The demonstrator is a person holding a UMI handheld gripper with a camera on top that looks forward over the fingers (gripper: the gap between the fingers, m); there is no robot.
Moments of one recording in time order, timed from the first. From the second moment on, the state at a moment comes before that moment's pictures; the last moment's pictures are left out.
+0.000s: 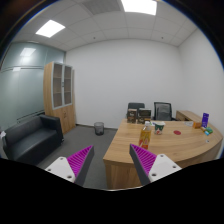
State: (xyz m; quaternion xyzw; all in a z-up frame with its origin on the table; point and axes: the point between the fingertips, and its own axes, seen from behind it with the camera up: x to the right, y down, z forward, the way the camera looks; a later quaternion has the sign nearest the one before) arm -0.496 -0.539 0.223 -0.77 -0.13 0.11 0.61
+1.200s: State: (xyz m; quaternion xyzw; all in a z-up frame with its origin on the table) arm -0.400 -0.183 0.085 -0.79 -0.07 0.02 0.61
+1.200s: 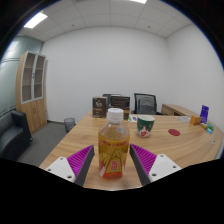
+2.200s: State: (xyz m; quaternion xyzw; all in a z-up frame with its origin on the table) arm -0.366 0.019 0.156 -0.71 0.21 0.41 0.53
